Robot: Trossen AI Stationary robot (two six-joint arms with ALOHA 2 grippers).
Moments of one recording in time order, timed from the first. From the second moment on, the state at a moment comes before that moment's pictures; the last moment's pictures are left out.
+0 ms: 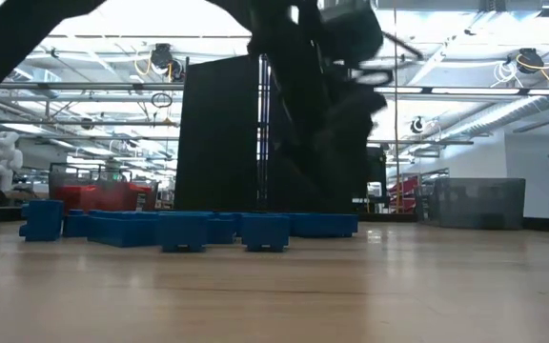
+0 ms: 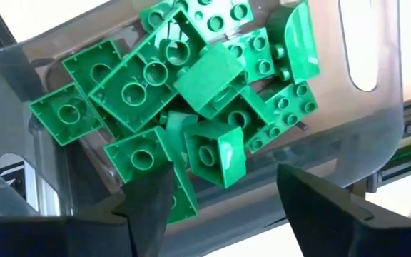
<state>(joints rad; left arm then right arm) -0.01 2.23 1.83 -0.73 -0.06 -0.36 1.18 1.78 1.38 -1.34 -0.07 1.51</state>
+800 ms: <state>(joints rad) -0.07 2.32 1.83 -0.81 -0.10 -0.31 1.19 1.78 1.38 -1.36 -0.05 1.61</state>
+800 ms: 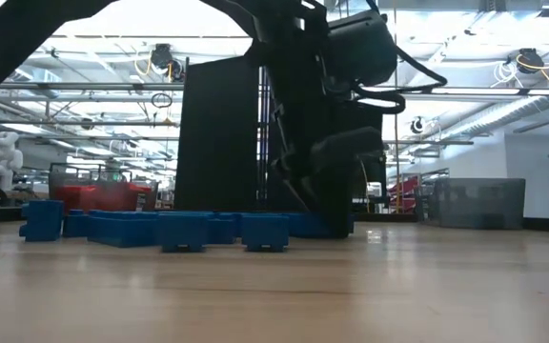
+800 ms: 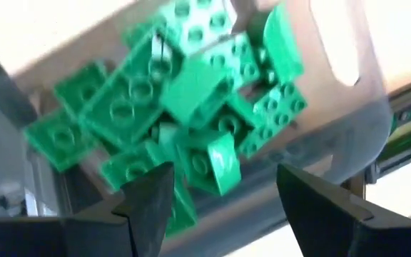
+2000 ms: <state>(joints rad) -0.24 1.87 2.16 -0.21 -0.40 -0.33 0.88 1.55 1.45 -1.56 1.57 1.71</state>
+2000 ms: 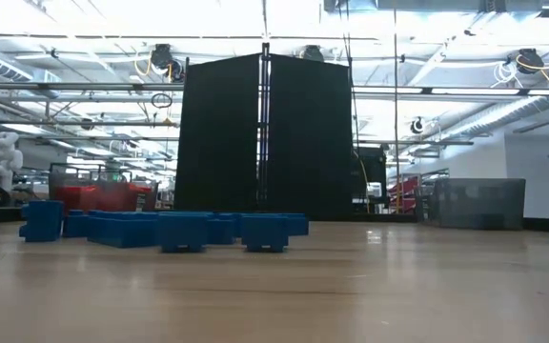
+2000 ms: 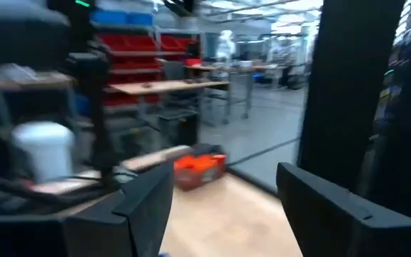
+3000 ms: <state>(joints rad) -0.19 1.88 2.12 0.02 -0.76 -0.61 0.72 1.52 1.92 -1.09 1.57 0.57</state>
